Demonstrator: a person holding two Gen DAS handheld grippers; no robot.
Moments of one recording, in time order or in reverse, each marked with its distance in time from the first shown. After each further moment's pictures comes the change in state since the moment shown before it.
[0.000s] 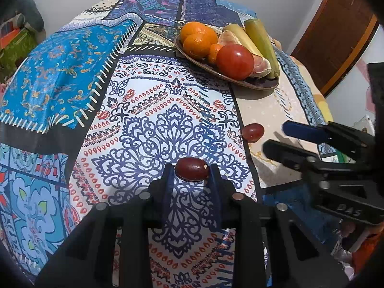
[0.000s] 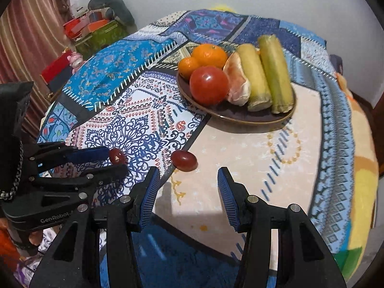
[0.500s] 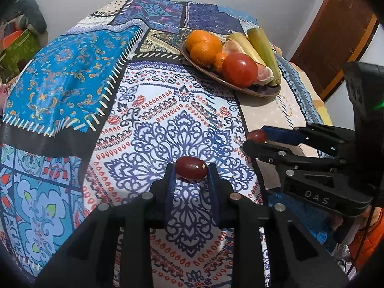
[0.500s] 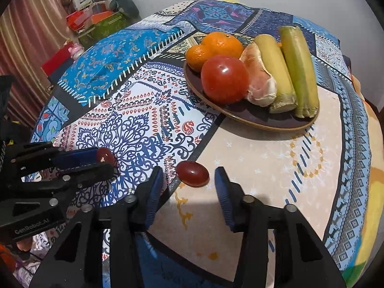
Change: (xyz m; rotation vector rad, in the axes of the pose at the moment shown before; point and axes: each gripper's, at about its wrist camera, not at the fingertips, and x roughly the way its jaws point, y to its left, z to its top) left arm -0.013 0.010 0.000 -0.004 -0.035 0.004; right arm 0.027 0.008 0.009 -0.043 0.036 0.012
